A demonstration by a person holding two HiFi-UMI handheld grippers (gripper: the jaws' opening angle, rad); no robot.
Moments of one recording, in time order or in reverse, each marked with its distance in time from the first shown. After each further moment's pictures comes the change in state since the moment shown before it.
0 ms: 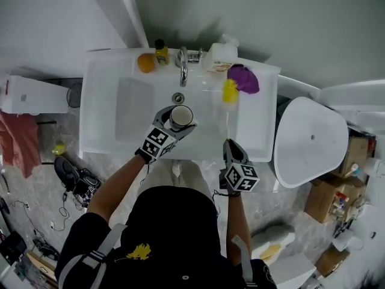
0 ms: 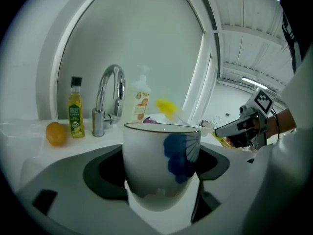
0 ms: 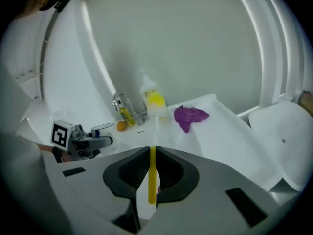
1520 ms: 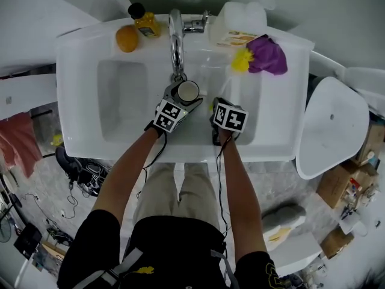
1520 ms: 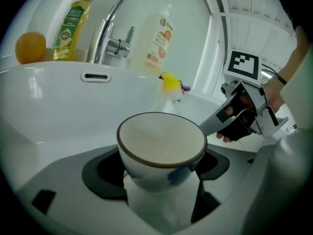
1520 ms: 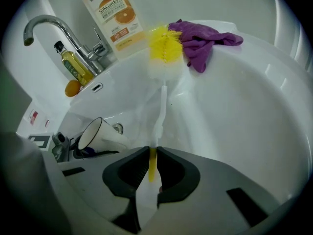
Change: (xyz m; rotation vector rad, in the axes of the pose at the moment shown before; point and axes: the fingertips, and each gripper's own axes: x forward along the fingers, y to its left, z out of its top) left arm 0.152 0.089 -0.176 0.015 0.105 0.037; right arm 0.247 -0.065 -0.112 0.101 0.413 -0.136
